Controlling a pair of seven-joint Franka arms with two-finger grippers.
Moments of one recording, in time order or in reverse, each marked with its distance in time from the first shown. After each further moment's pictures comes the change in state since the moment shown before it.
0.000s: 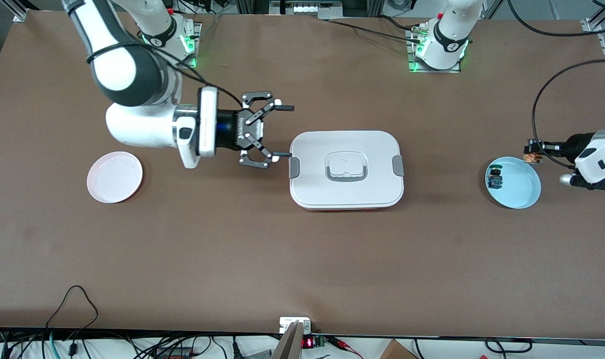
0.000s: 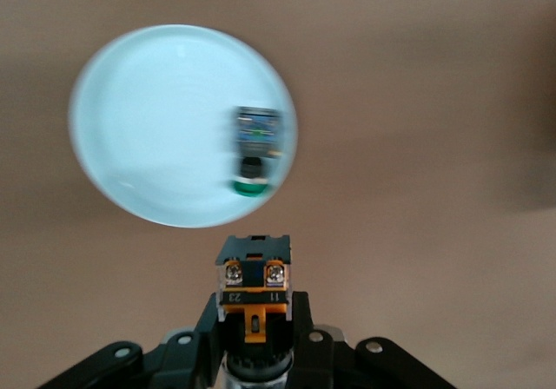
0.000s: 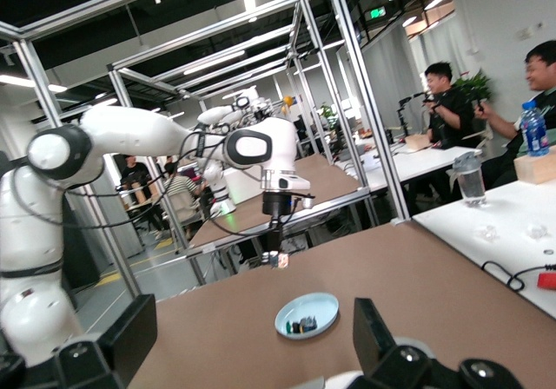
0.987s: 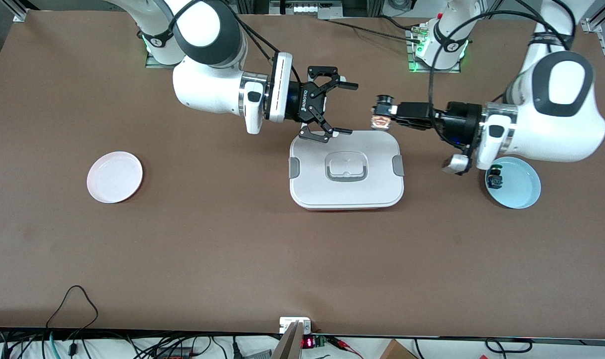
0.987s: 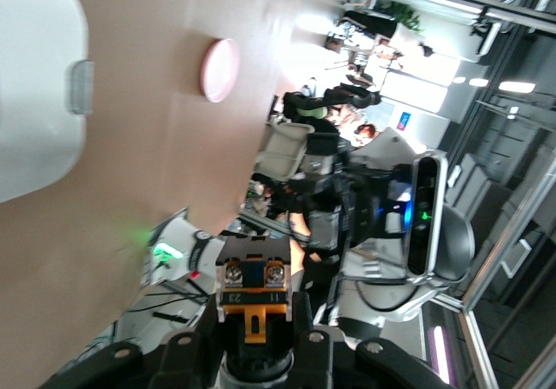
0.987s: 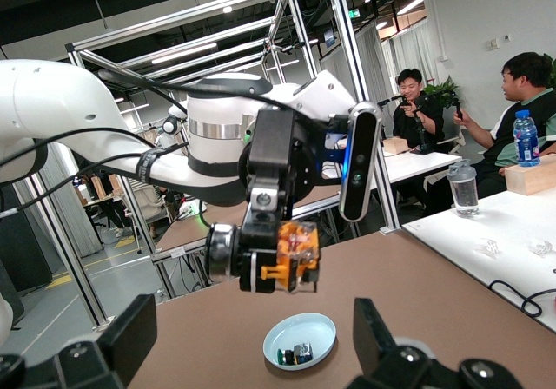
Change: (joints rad) left arm -0.401 -0.144 -0.015 0.044 -1.344 -0.146 -0.256; right arm 0.209 0.051 0.130 0.133 0.124 0.443 -0.063
